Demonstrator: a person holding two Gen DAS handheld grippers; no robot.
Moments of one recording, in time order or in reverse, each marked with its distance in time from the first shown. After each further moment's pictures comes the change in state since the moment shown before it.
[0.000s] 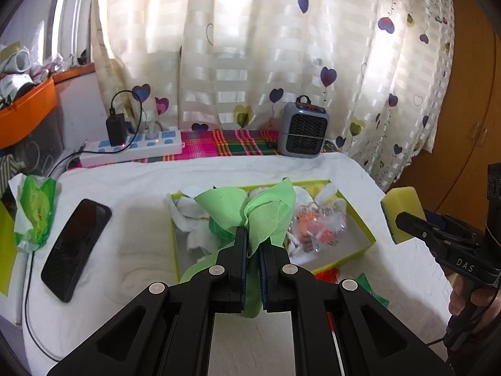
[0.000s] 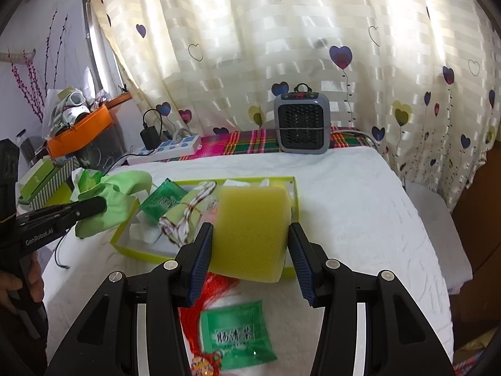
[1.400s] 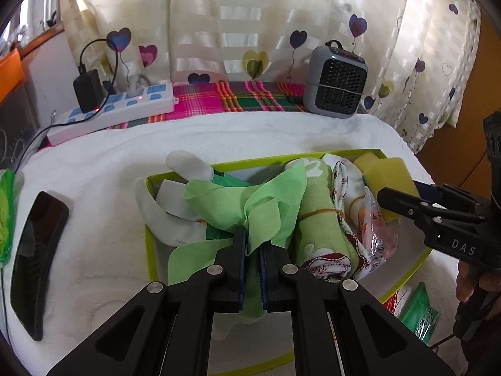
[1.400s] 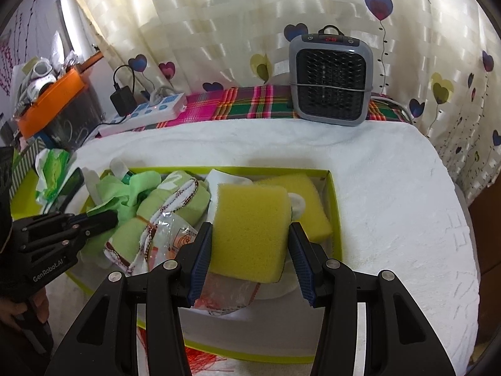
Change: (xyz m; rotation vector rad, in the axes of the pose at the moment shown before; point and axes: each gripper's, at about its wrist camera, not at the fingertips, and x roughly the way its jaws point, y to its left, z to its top) left arm 0.115 0.021 0.001 0.010 0.194 0.022; right arm 0.124 -0.001 0.021 -0.028 0.217 -0.011
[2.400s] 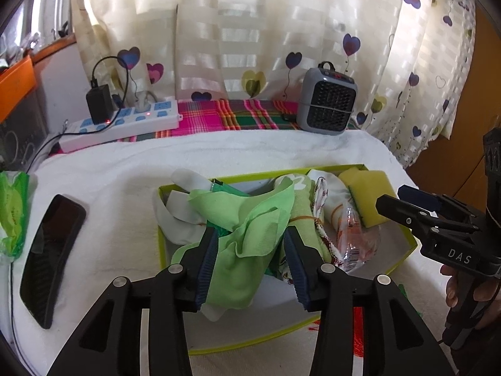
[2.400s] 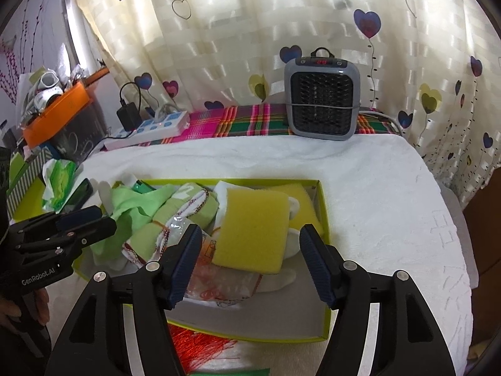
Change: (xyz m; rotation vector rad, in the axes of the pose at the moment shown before) left arm -0.038 -0.006 -0.002 -0.013 -0.065 -0.004; right arm -0.028 0.002 -0.003 0.023 -0.080 -0.007
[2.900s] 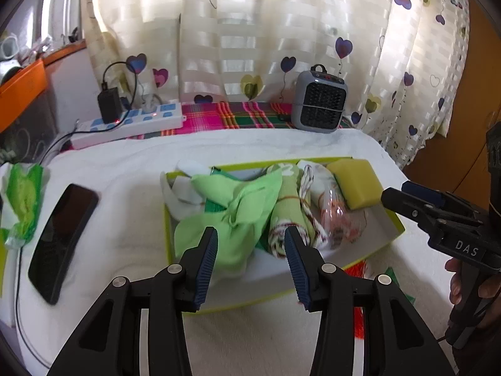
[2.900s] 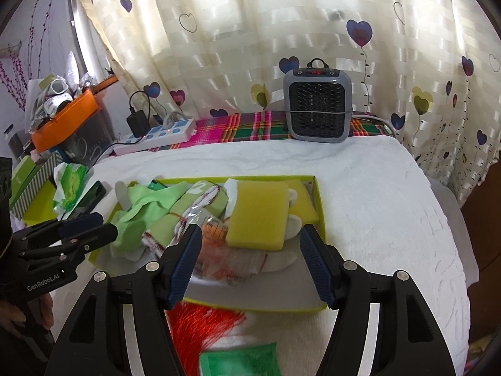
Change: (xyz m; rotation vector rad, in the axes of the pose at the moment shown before) left arm -0.029 -0.010 -0.023 0.008 -0.018 0.023; right arm -0.030 0.005 -0.014 0.013 -0.039 0.012
